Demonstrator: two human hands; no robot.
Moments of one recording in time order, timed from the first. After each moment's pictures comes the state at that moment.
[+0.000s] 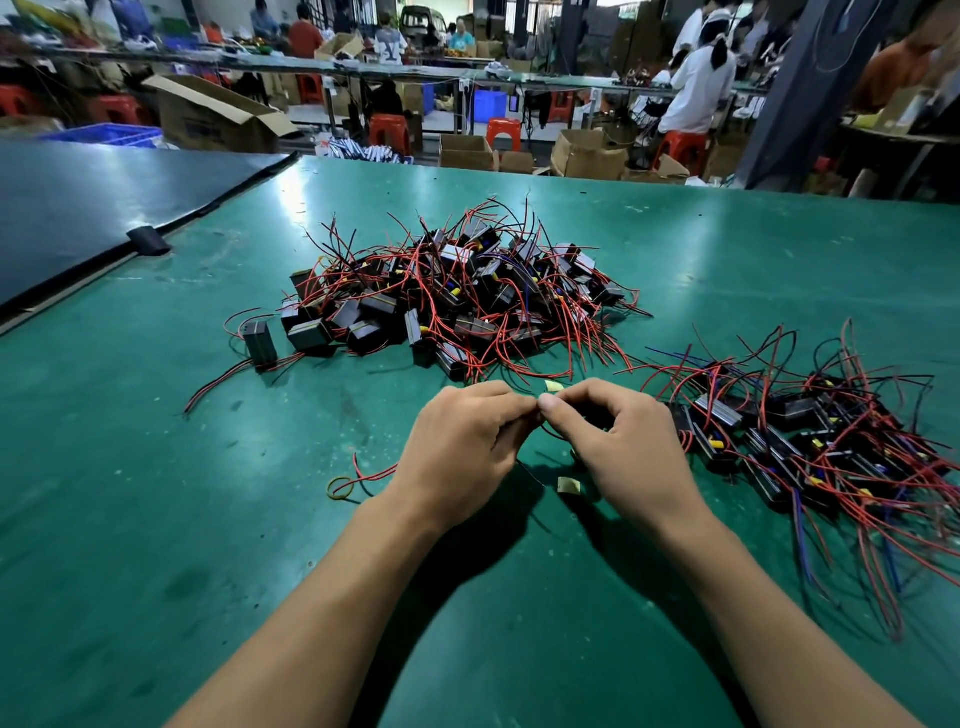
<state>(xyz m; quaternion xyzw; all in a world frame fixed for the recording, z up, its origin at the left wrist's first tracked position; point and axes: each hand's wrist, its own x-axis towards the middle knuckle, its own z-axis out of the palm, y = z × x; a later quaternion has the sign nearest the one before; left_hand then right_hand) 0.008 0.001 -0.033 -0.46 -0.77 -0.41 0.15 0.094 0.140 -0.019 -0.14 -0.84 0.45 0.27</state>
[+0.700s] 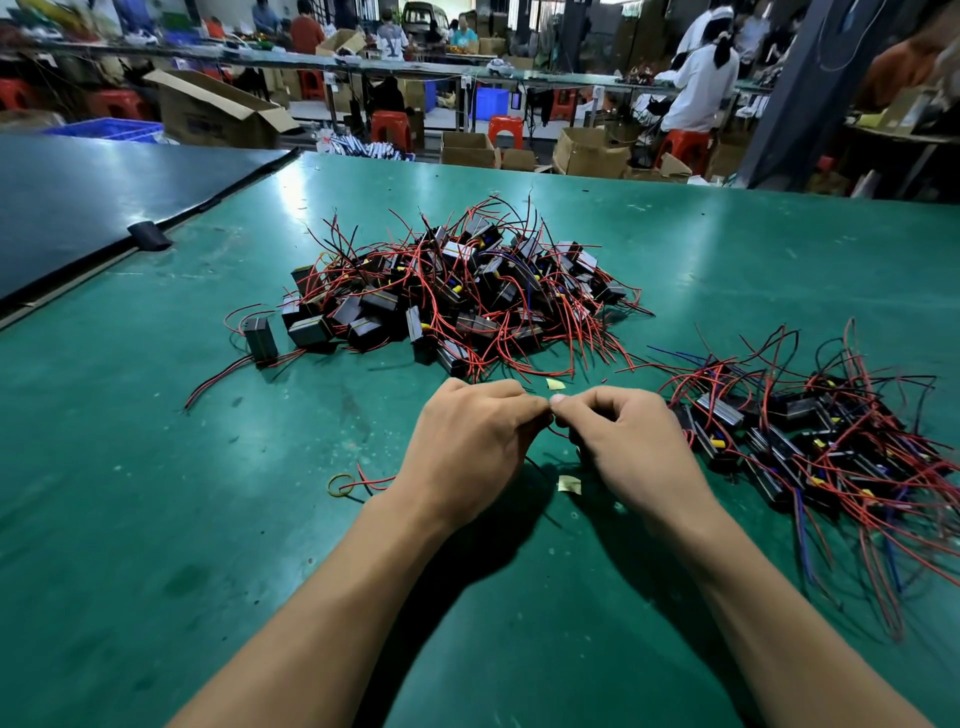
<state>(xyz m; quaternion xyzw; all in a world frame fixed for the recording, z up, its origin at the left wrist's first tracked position) 0.014 0.001 -0.025 -0.47 -0.80 -0.31 0.20 0.094 0.144 -0.019 -0.20 -0.83 0.48 0.20</state>
